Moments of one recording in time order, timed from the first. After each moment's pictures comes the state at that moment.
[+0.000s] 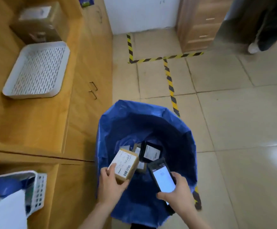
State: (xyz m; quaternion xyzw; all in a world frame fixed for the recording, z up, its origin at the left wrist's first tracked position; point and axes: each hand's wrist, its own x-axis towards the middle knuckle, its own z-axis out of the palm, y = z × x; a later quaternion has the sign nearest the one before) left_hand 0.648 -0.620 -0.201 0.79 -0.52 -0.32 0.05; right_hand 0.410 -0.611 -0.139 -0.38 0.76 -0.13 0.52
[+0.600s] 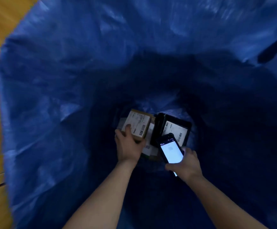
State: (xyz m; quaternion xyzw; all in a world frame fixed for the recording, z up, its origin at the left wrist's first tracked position) left_hand 0.650 -0.762 -0.572 0.82 -0.45 -0.34 0.03; right_hand 0.461 -0.742 -0.534 -0.36 0.77 0.03 0.53
